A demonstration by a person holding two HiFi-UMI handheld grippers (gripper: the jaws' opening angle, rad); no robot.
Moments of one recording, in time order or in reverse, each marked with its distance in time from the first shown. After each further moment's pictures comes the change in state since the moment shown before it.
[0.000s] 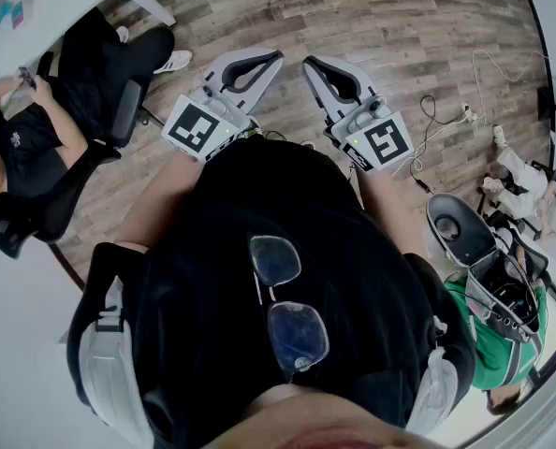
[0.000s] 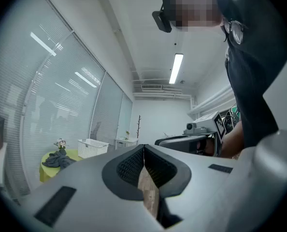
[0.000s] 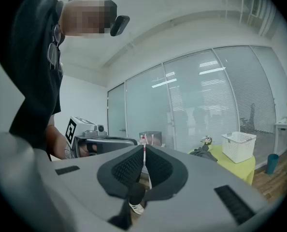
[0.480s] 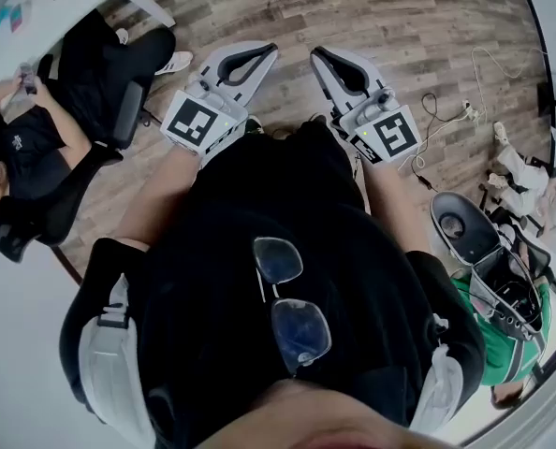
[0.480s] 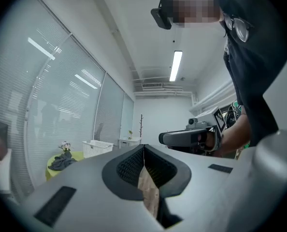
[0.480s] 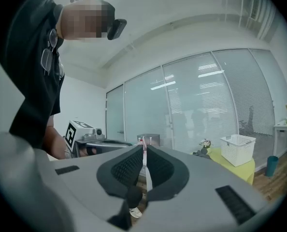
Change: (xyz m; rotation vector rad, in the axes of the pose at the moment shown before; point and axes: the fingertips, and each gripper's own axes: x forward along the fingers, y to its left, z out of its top) left arm -0.008 0.022 -0.004 0.016 0.006 0.052; right arm 0.006 -0.010 0.002 -0.005 -0.031 -0.012
